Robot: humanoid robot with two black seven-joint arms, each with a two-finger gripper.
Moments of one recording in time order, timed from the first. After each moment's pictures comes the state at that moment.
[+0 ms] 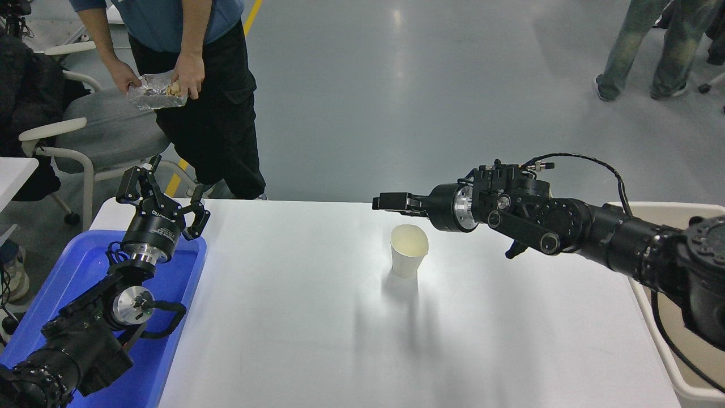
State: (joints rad) left arm -0.59 0.29 -0.87 -0.45 0.19 -0.49 -0.64; right arm 1.25 -0.11 -0.29 0.63 -0.89 0.15 0.27
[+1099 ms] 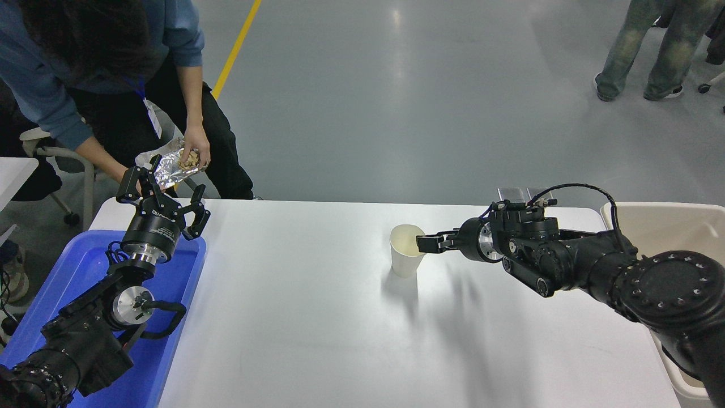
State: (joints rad) left arm -0.59 0.29 -0.87 -0.45 0.19 -0.49 -0.64; right arm 1.10 0.00 -0.55 0.34 -0.94 0.07 0.35
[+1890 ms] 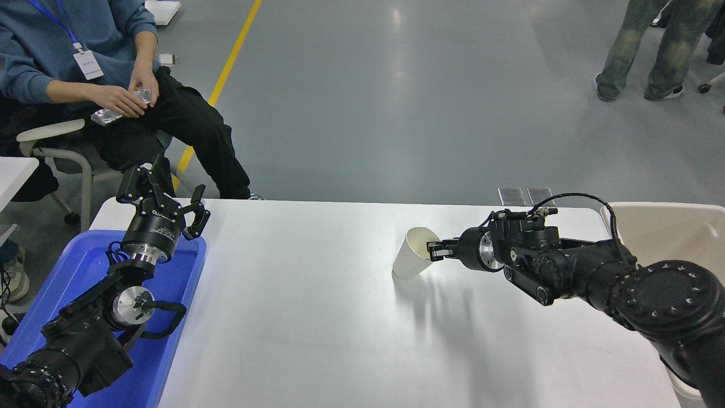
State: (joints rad) left arm -0.59 0.29 -0.87 -0.45 0.19 -0.49 -0.64; right arm 1.09 0.00 -0.55 0.33 -0.93 0.08 0.40
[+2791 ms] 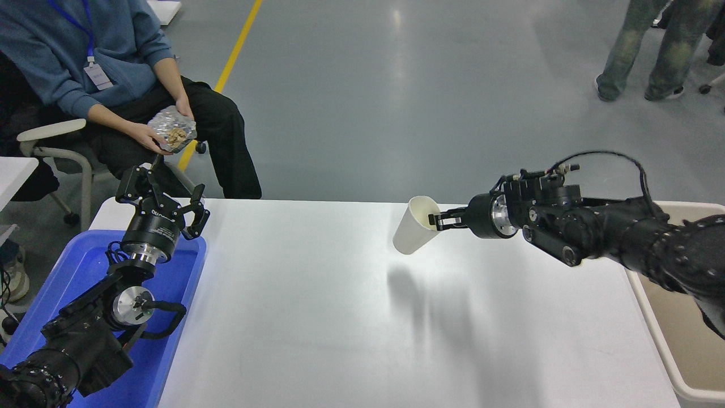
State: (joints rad) left arm -0.59 0.29 -0.87 -0.45 0.19 -0.49 -0.64; right arm 1.35 -0.24 -0.54 0.61 -0.92 0.17 0.46
